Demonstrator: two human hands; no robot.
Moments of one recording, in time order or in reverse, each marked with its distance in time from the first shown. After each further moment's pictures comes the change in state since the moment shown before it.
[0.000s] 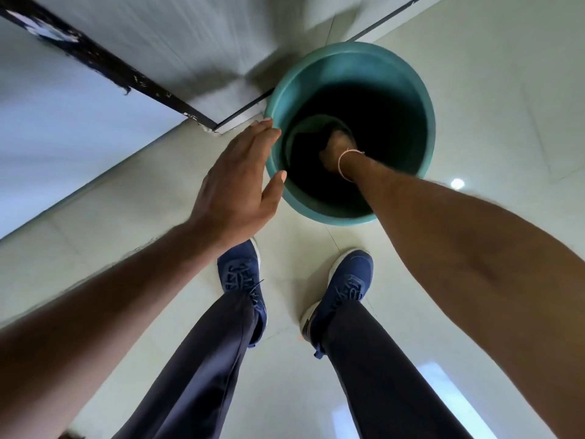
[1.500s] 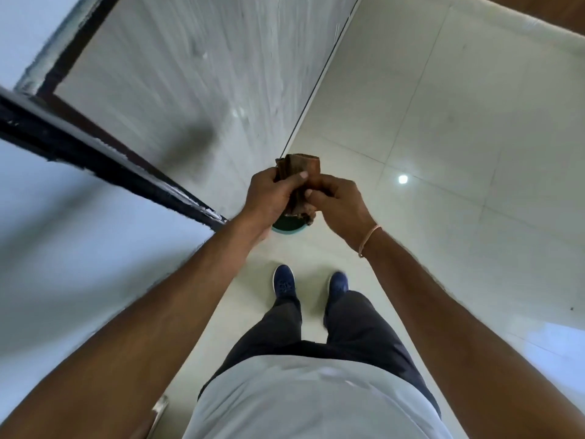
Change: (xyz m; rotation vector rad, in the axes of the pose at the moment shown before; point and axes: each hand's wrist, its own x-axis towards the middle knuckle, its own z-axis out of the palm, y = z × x) left_hand -0.200 0.383 -0.414 -0.761 -0.376 -0.150; right_hand -0.725 -0.152 -0.259 1.124 0.632 -0.123
